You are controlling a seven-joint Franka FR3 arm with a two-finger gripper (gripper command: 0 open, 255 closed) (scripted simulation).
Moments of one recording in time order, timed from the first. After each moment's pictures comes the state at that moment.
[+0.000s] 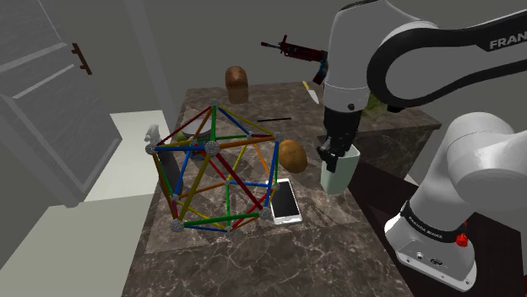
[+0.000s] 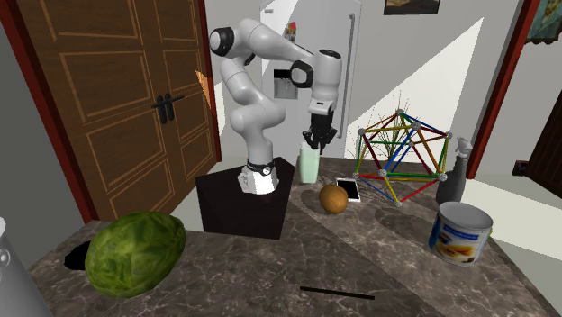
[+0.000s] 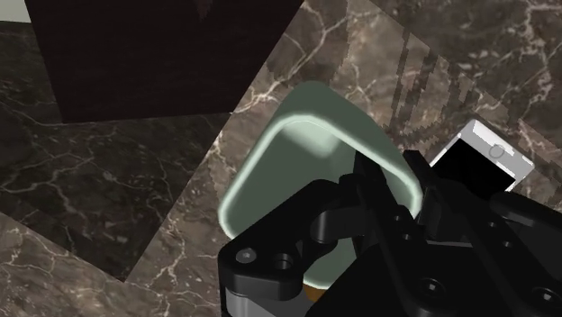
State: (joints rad) arm 0.18 -0.85 0.24 -2.85 0.22 1.92 0.37
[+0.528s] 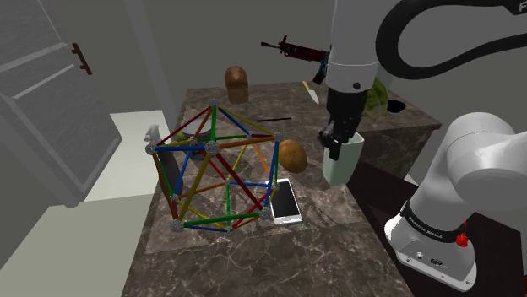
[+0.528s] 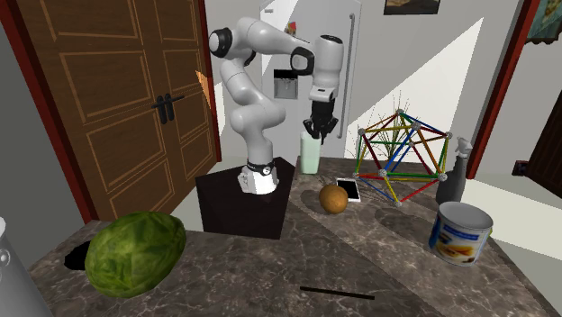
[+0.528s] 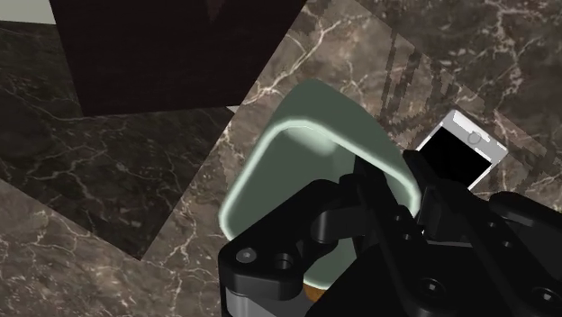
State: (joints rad) arm 0.17 -0.88 0.22 -2.75 0.20 1.80 0.38
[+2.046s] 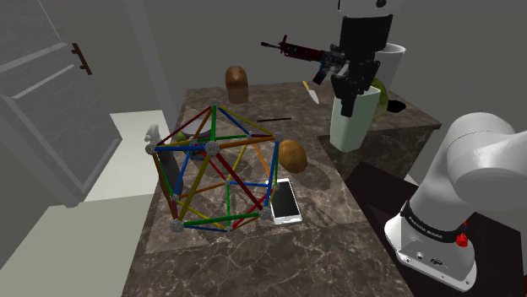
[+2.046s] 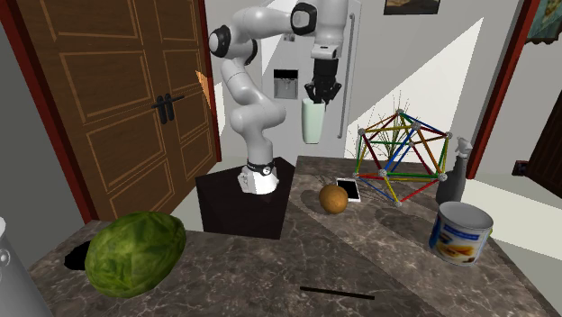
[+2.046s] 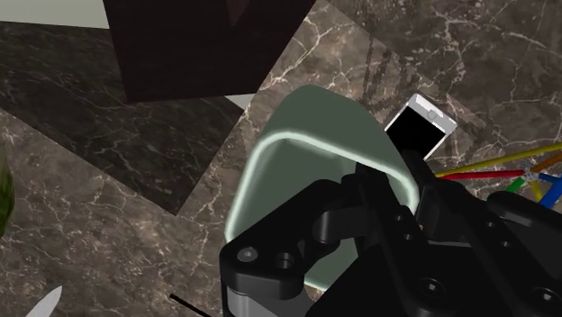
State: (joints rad) arm 0.15 -0.86 0.18 -2.44 0.16 1.50 0.39
